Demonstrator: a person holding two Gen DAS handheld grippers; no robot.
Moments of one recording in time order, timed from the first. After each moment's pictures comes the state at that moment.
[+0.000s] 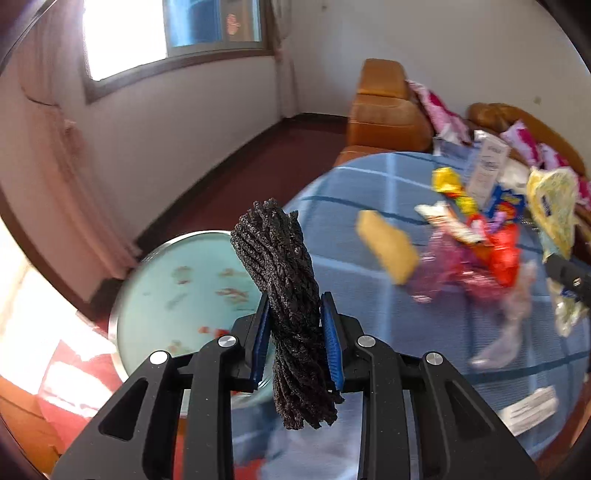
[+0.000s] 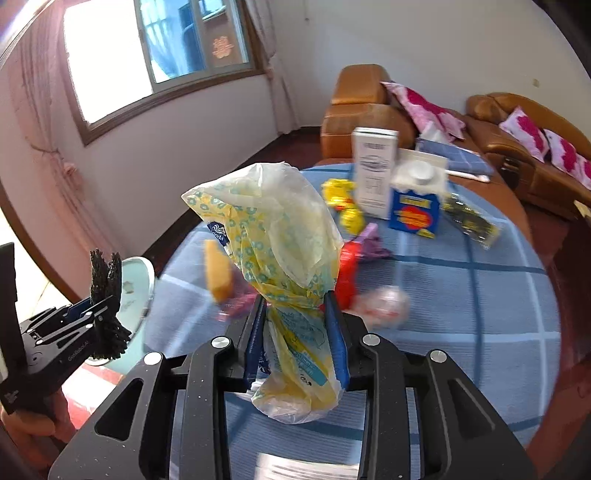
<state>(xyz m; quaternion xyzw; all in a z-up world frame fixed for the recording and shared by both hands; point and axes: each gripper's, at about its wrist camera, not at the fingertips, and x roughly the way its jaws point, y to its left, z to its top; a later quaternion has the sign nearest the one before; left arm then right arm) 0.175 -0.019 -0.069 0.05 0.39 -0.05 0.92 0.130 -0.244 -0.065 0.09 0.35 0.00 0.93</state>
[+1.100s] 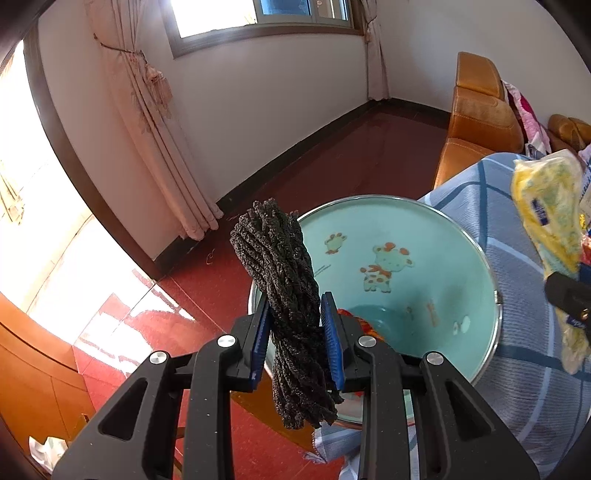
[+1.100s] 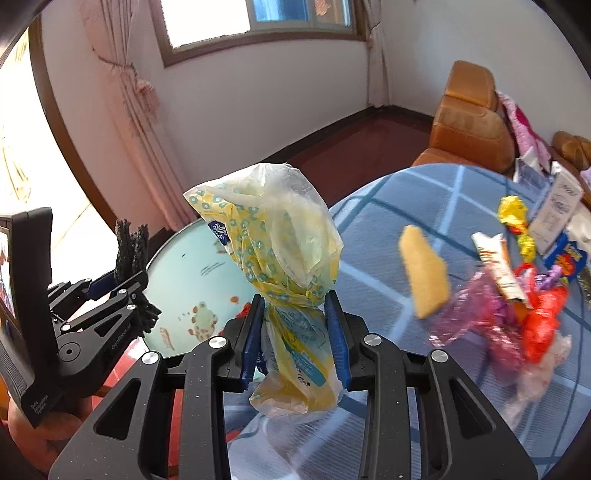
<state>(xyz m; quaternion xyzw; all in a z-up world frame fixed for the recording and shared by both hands) 0.198 0.116 -0.102 0.04 0.42 0.10 0.90 0.202 -0.059 -0.088 0.00 0.42 0.14 0.90</state>
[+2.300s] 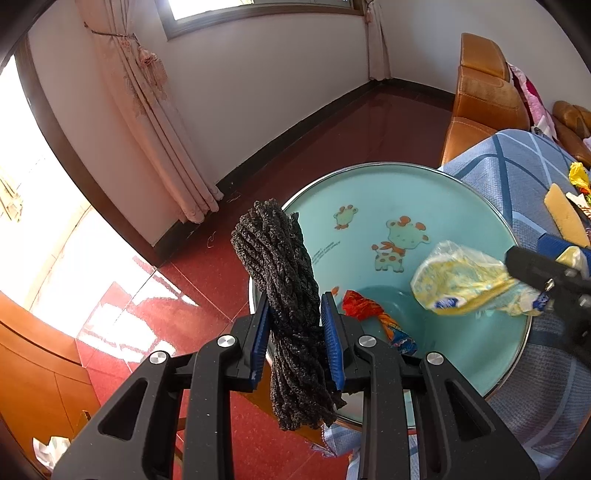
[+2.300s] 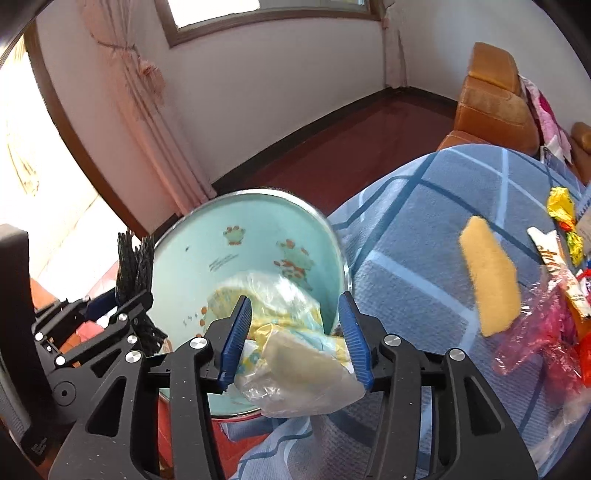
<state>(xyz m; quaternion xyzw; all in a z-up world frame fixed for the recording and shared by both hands) 0.219 0.117 -0.124 0.04 0.46 0.10 0.88 0.237 -0.035 -0.121 0.01 0.44 0.16 0.88</state>
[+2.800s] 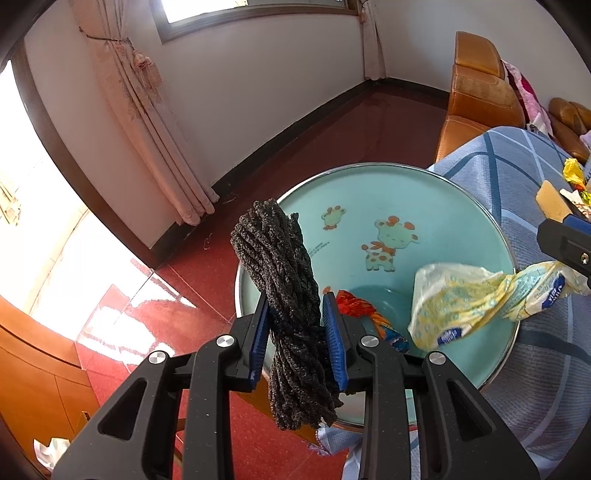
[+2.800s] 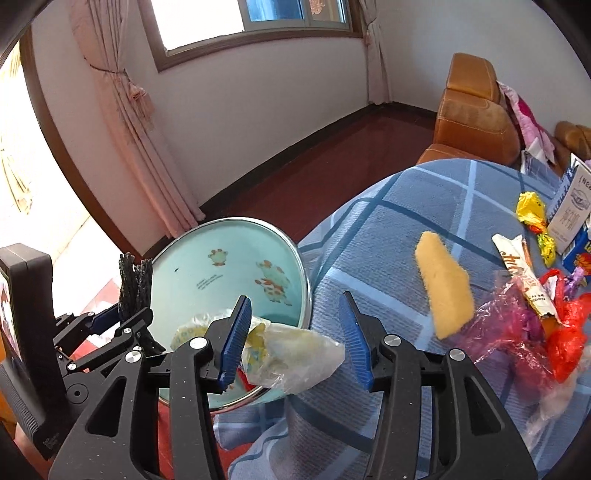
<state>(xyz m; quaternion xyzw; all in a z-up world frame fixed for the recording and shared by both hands) 0.216 0.113 -0.123 0.05 0.46 0.09 0.88 0.225 -0.058 -0.101 0.02 0.41 0.14 0.90</state>
